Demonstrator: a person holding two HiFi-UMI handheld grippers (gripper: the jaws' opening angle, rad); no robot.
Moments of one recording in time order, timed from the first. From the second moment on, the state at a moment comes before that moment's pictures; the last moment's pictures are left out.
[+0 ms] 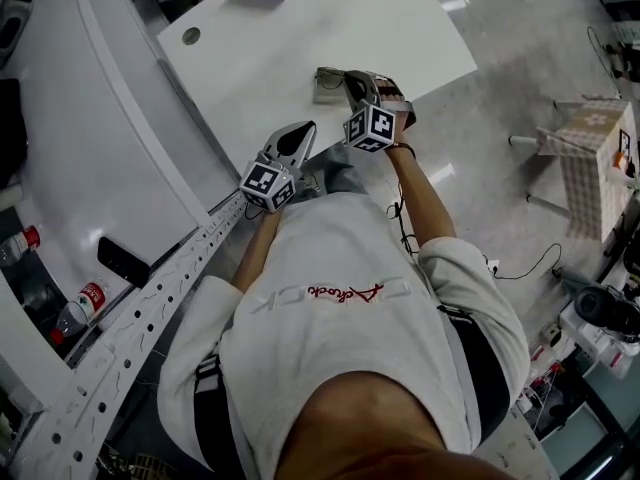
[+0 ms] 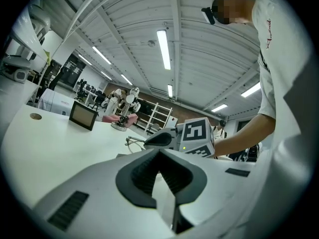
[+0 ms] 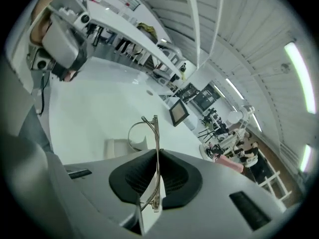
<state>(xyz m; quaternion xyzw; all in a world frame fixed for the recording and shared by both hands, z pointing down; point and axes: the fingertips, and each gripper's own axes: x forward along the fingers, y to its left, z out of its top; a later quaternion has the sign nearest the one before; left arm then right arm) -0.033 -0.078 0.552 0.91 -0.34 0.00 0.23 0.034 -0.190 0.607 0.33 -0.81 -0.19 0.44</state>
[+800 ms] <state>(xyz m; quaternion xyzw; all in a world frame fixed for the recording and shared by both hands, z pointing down) -0.026 -0.049 0.518 0.94 -0.29 0.00 0.17 0.064 -0.124 0.506 0.53 -0.84 0.14 -0.04</state>
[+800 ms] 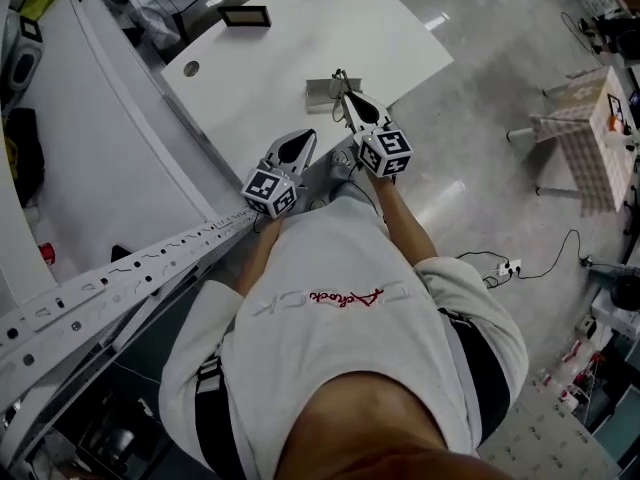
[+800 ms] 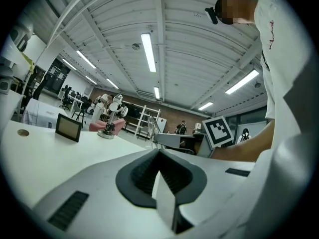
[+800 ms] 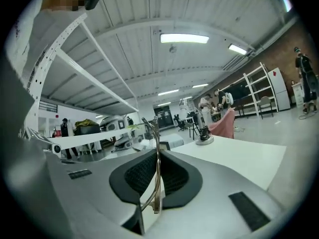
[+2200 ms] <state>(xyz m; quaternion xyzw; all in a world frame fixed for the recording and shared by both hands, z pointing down) 0.036 0.158 0.514 0.94 -0.28 0.01 0.17 0.112 0.147 0.496 0.53 -0.84 0.13 -0.07</state>
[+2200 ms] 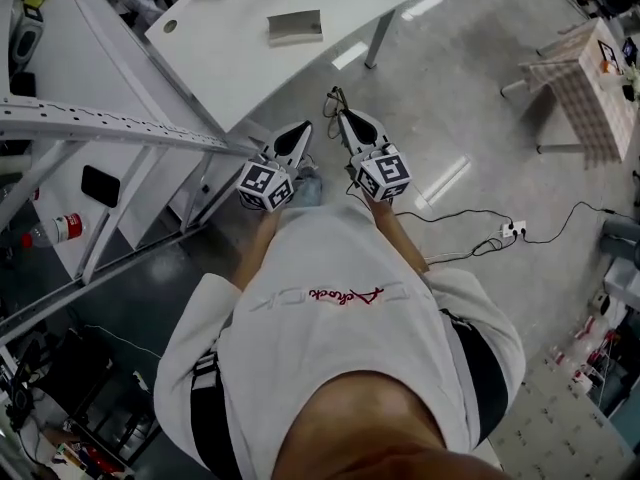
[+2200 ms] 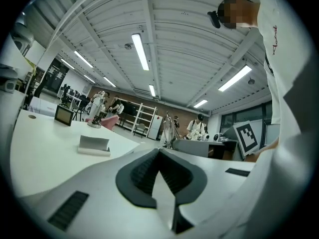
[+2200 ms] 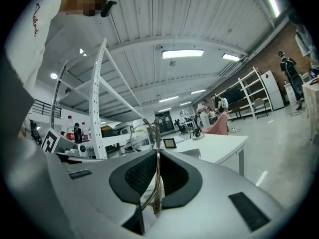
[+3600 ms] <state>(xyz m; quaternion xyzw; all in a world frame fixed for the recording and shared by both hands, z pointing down) 0.024 0.283 0.516 0.95 -0.28 -0.01 0.15 0.099 0.272 0.491 0.51 -0.85 0.10 -0.07</state>
